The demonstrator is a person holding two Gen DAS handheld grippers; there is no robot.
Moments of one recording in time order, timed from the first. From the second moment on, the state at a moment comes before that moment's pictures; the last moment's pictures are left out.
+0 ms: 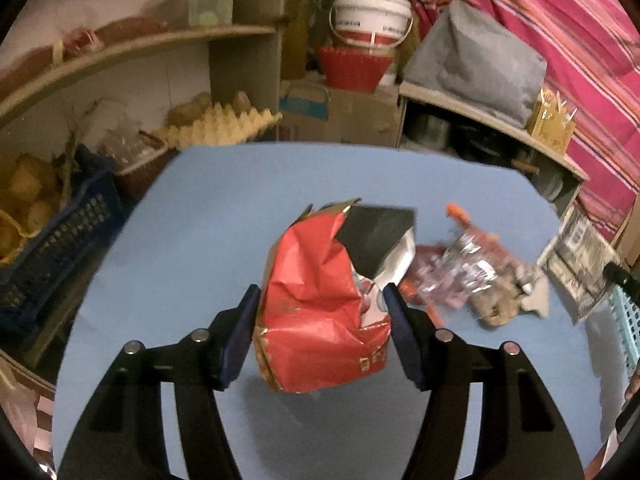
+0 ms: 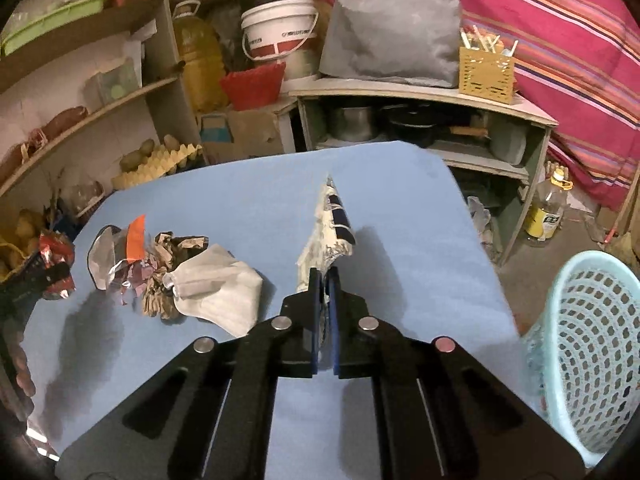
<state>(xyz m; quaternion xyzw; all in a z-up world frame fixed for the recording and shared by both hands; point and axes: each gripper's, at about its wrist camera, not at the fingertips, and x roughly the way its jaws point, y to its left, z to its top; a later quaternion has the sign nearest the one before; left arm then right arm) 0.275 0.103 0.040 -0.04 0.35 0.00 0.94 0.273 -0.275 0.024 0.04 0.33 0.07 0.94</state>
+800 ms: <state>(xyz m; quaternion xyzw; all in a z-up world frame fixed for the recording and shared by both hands) 0.263 -0.113 0.078 -0.01 0.30 -0.16 0.94 0.198 -0.417 0.060 0.07 0.28 -0.02 0.96</state>
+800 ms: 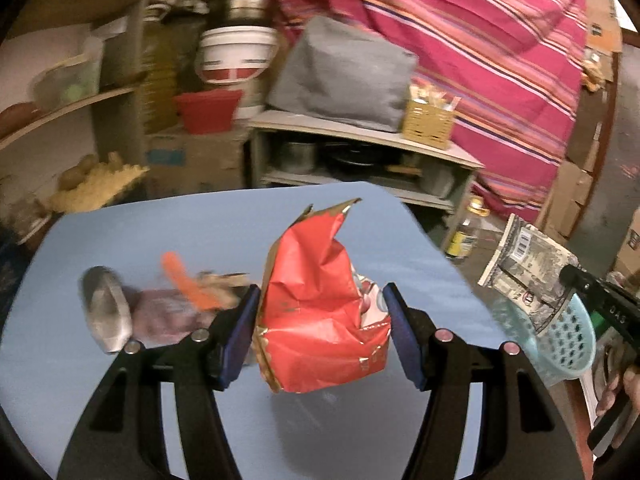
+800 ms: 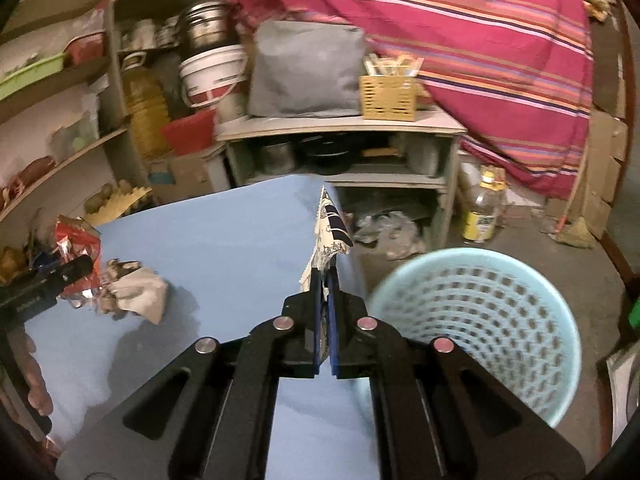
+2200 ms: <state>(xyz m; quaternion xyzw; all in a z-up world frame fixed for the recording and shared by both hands) 0.272 -0.343 0.055 0.05 0.30 -0.29 0.91 0.180 -0.545 0.019 0.09 0.33 -0.15 0.93</state>
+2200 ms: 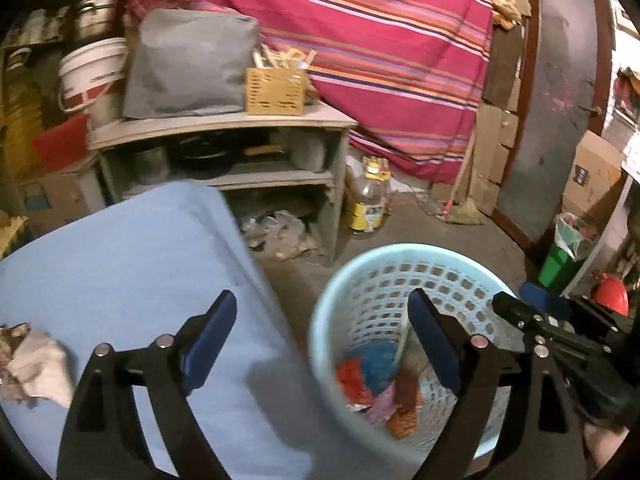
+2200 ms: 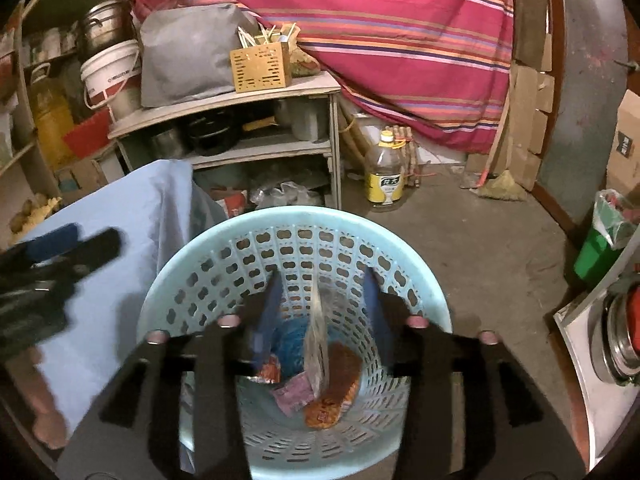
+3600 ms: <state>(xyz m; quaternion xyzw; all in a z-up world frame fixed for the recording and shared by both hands) 0.303 0.105 0.034 -0.04 0.33 0.05 0.94 0.329 -0.184 -0.032 -0.06 0.40 0.05 0.91</state>
